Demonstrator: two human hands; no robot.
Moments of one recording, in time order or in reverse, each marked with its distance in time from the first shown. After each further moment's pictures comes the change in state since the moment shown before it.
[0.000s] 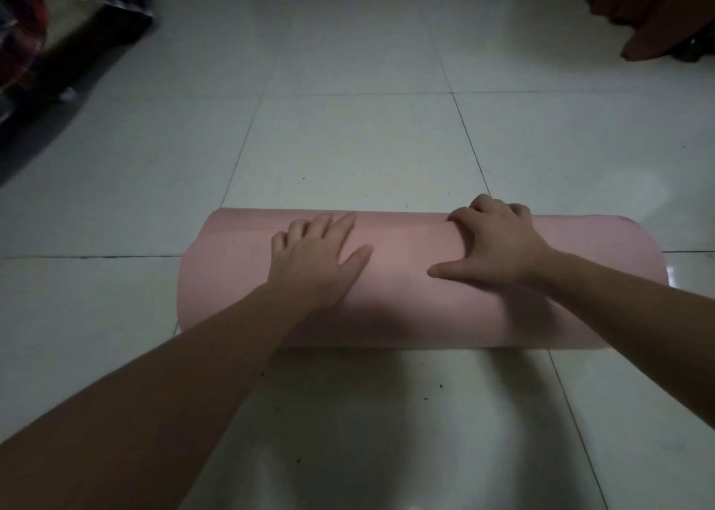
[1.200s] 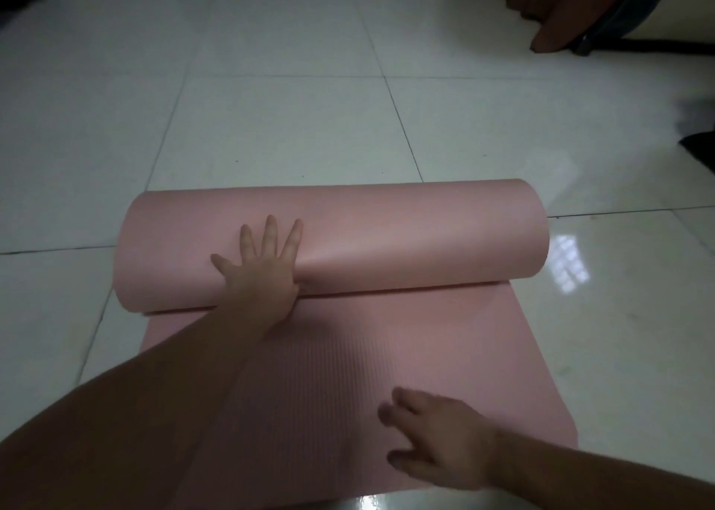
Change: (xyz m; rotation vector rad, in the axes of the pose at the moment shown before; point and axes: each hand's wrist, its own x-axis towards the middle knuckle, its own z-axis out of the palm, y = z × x) left_hand -0.024 0.020 0.053 0.251 -0.195 -0.085; right_hand -0.224 -0.028 0.116 0.045 -0.357 -0.374
